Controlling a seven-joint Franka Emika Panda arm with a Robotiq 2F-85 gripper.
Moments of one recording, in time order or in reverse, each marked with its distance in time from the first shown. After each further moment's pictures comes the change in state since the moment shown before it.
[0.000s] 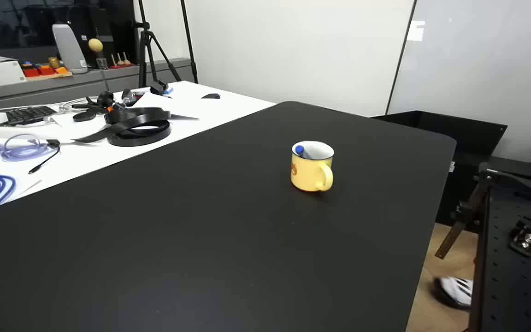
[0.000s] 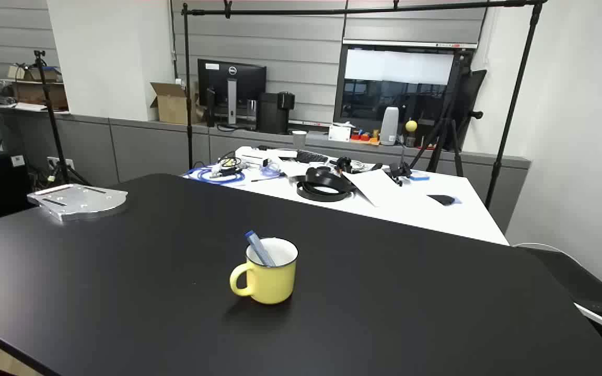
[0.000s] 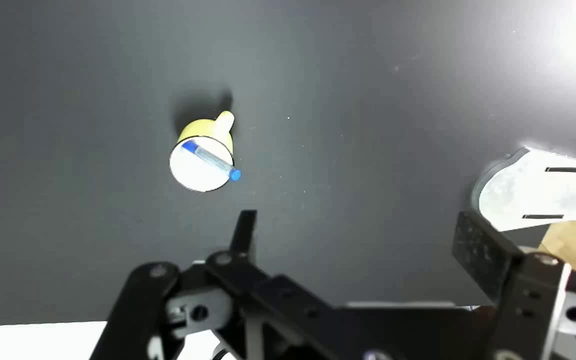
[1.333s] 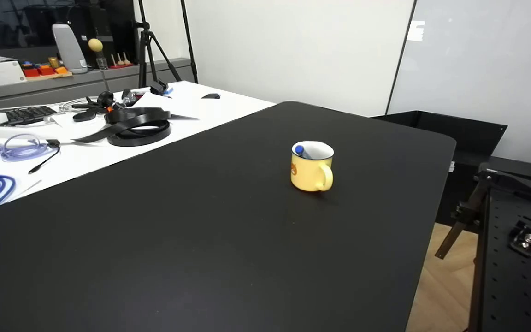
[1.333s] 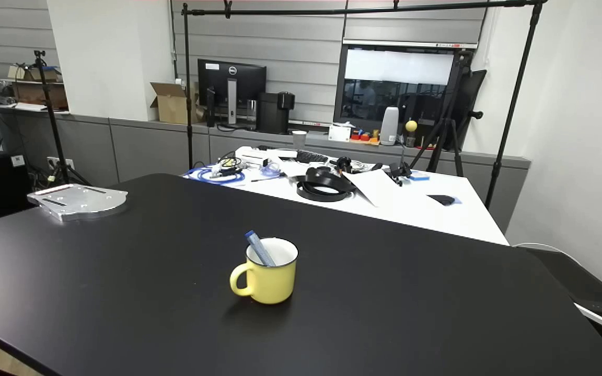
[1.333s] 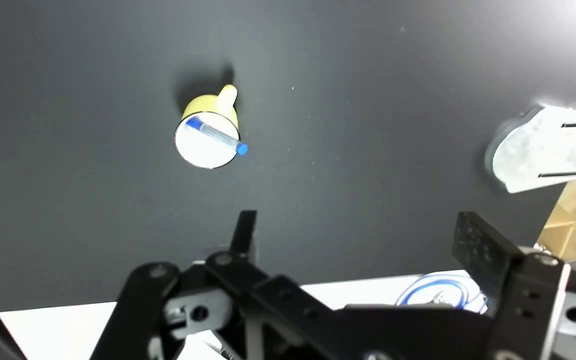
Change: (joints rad) arm -0.019 0.023 0.003 -0.008 0.013 0.098 0.045
